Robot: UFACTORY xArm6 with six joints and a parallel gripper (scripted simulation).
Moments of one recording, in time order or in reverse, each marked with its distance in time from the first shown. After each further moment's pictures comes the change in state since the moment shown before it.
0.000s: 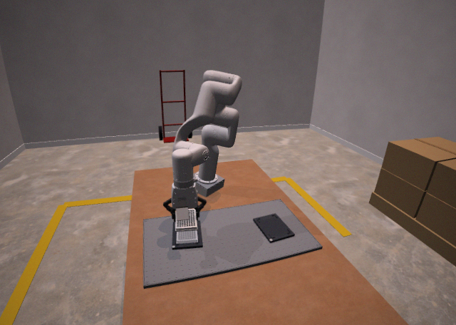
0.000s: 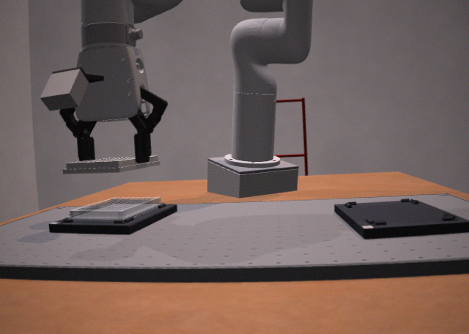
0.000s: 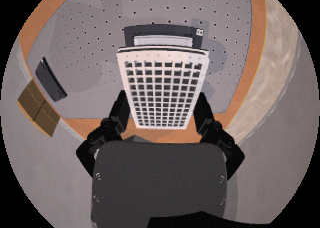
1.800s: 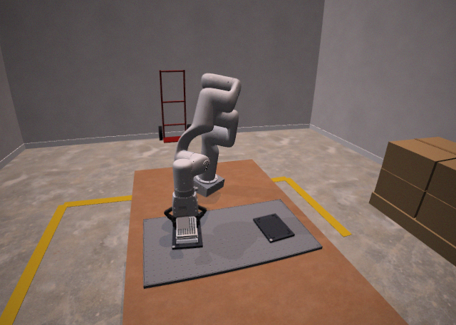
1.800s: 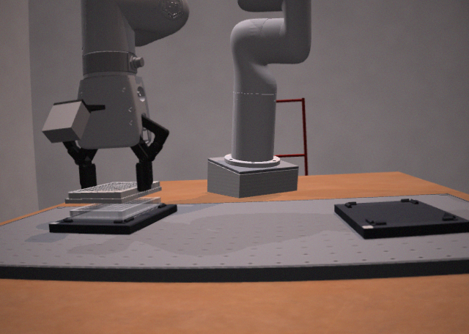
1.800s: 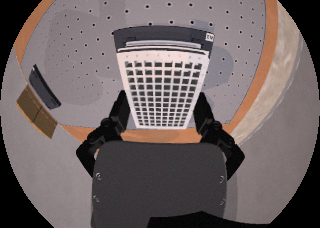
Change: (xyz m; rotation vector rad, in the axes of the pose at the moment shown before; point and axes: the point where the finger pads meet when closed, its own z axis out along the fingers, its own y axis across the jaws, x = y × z) arm 0.000 0.000 0.040 0.000 0.000 0.000
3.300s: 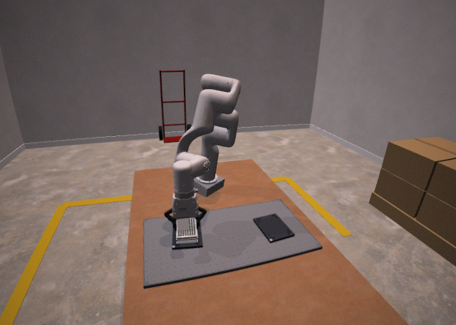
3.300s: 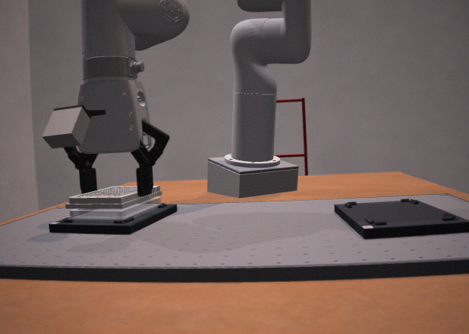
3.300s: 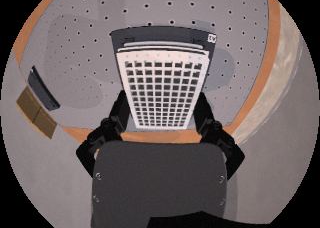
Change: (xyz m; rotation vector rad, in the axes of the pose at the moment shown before) arm 0.000 0.000 0.007 0.000 0.000 0.000
